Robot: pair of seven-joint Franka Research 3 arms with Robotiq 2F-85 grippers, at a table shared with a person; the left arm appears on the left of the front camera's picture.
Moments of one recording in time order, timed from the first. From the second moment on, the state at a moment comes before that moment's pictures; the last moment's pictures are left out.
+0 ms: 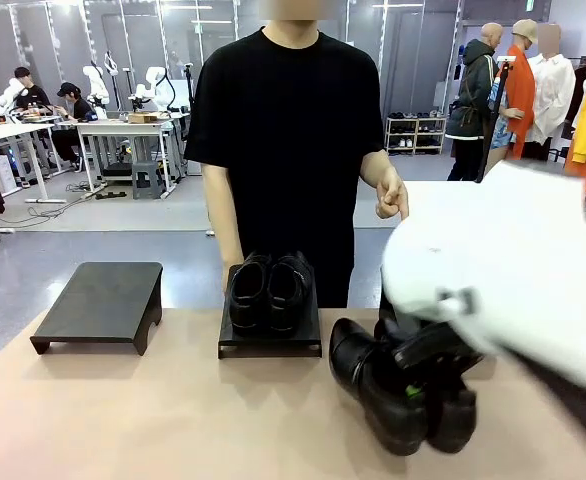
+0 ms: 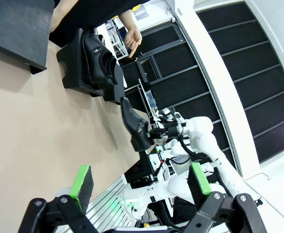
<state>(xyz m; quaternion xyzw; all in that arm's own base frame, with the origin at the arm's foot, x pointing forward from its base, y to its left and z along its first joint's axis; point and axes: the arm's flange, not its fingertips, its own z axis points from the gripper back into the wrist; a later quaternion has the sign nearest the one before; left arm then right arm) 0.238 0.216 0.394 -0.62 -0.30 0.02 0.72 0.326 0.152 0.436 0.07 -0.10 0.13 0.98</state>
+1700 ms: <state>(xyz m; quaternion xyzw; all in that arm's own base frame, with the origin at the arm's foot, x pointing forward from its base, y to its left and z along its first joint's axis) 0.238 0.216 0.394 -0.62 -0.30 0.02 0.72 0.376 0.031 0.568 0.10 -0.24 0.11 0.96</state>
